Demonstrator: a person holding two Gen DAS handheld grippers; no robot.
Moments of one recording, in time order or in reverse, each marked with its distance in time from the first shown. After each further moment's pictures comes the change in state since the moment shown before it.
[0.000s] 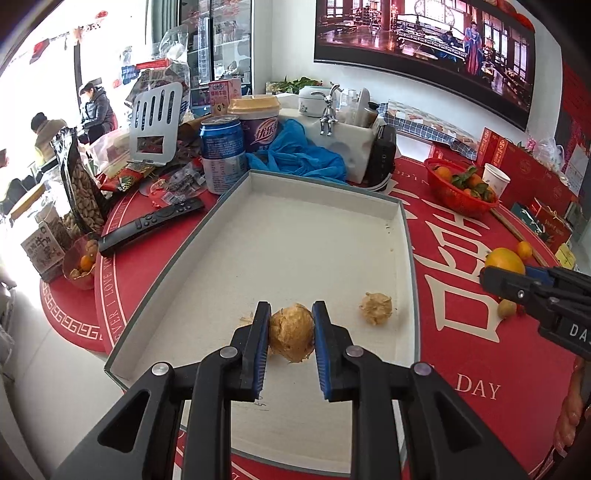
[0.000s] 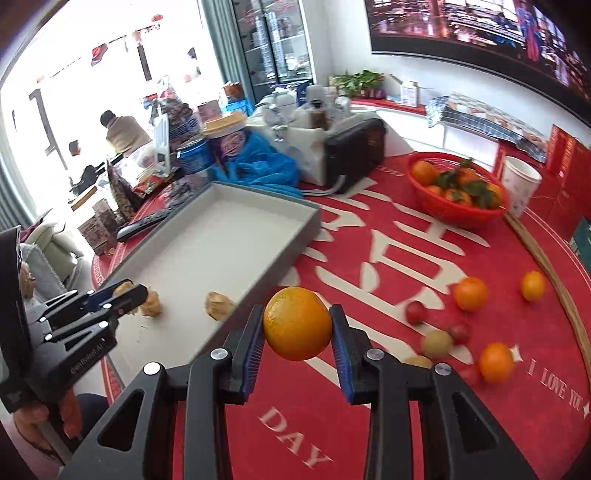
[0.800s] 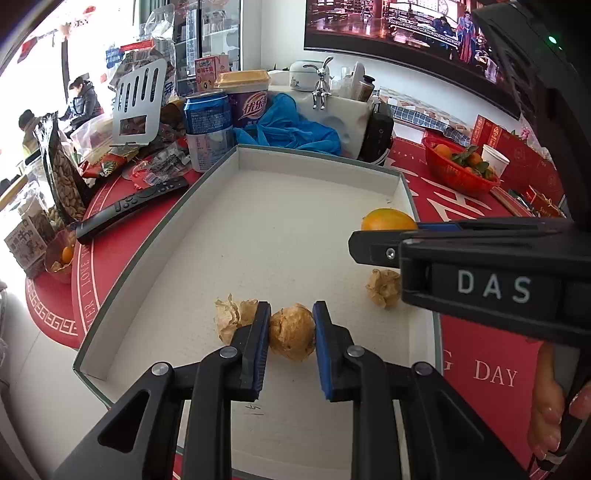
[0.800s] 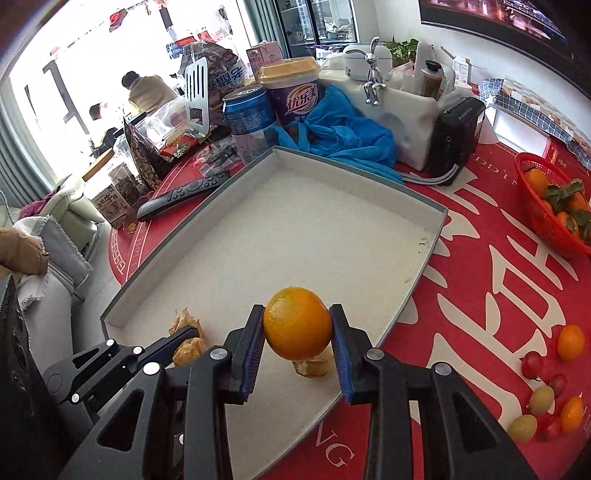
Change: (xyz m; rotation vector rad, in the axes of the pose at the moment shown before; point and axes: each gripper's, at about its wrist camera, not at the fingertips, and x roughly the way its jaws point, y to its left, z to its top) left arm 0.025 -0.002 -0.014 0.033 0.034 -0.034; right arm 0.084 0.072 0.036 -0.066 0.157 0.100
